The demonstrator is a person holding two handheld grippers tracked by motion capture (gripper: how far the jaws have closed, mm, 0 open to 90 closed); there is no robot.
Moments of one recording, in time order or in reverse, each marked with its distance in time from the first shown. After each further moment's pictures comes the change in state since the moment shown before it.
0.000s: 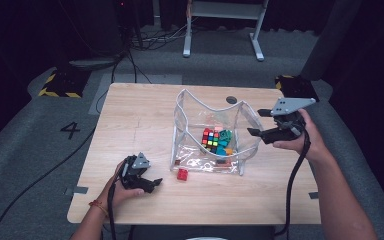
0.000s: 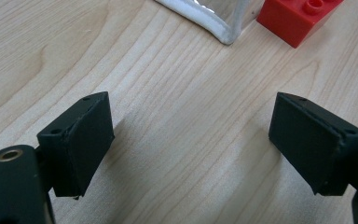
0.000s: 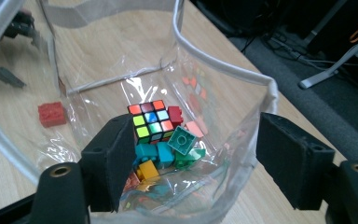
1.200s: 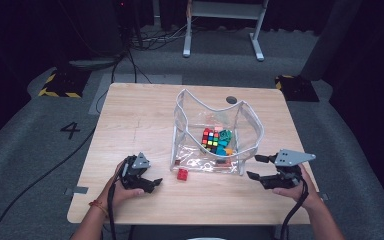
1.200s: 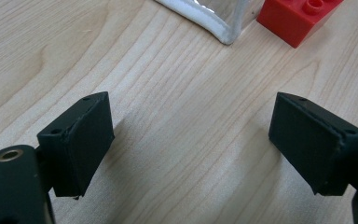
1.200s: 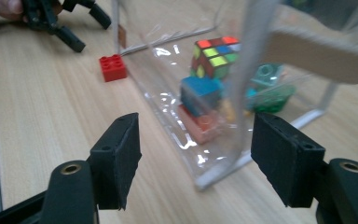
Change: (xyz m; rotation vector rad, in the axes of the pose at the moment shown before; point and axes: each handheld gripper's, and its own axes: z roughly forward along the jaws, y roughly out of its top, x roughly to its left) left arm 0.000 0.000 0.000 -0.001 0.004 0.002; right arm 0.076 -0.120 0.026 -0.102 0.132 0.144
